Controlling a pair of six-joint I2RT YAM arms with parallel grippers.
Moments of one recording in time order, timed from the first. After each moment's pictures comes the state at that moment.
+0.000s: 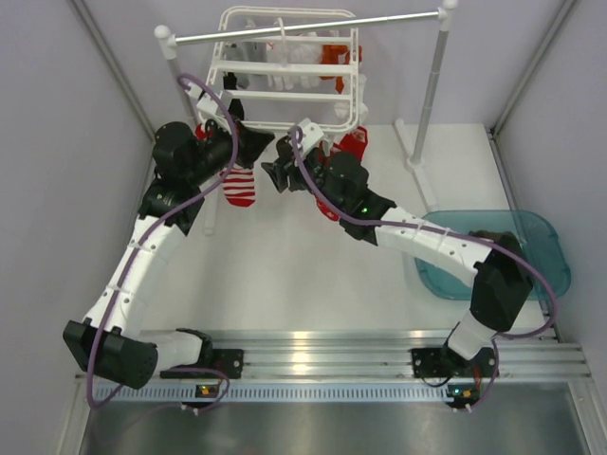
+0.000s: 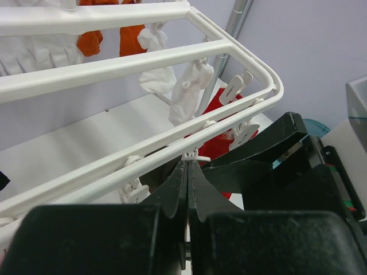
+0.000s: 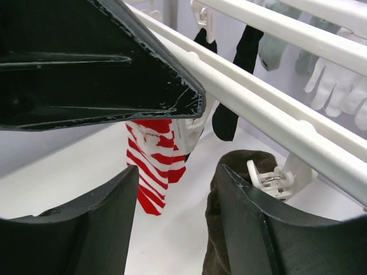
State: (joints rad) left arm -0.28 1.24 1.34 -0.06 0.48 -0.26; right arm 0.90 1.63 1.38 0.36 0.04 -0.07
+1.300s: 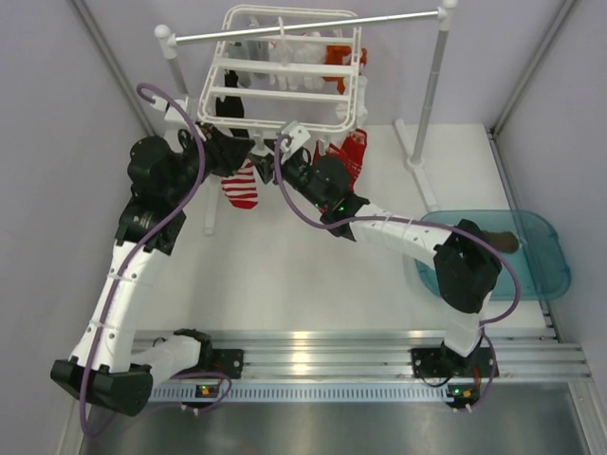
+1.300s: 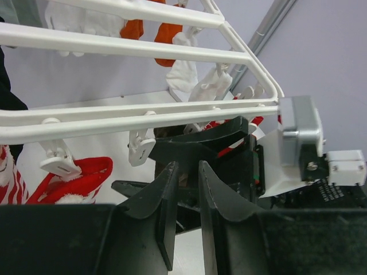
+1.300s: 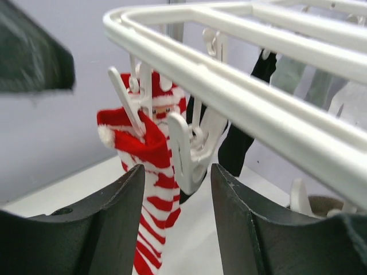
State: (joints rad) left arm -0.24 1.09 1.33 -0.20 0.35 -0.40; right arm 0.89 1.84 1.42 0.66 0.02 -0.08
